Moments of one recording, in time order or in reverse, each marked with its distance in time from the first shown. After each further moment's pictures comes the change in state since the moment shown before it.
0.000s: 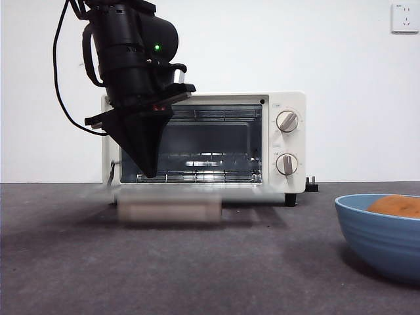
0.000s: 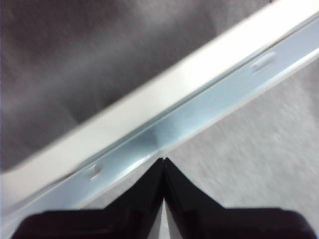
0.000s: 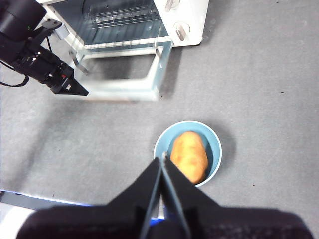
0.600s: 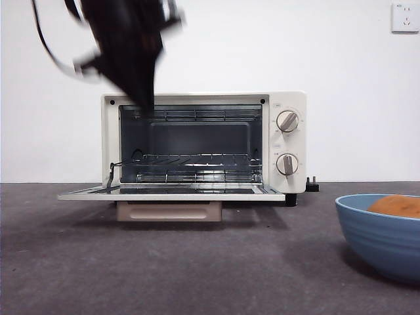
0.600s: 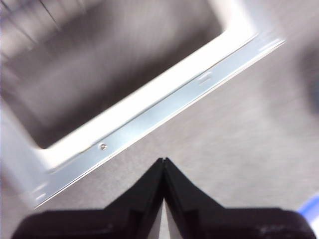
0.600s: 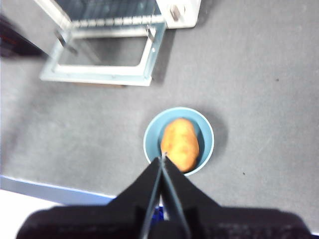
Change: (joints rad) left arm -0.017 -0.238 -0.002 -0.032 0.003 0.001; right arm 0.000 0.072 0.000 -0.037 0.000 -0.041
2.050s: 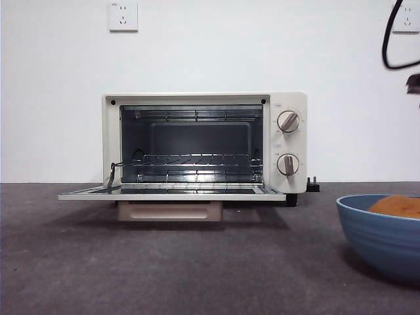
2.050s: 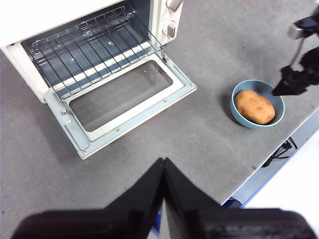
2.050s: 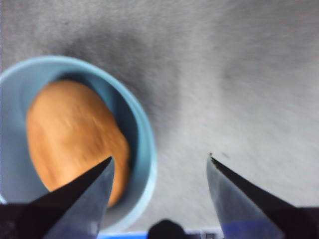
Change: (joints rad) left arm -0.011 -0.663 0.000 -0.217 -0.012 0.000; right arm -0.218 0.507 -0.488 0.416 -0.065 0.002
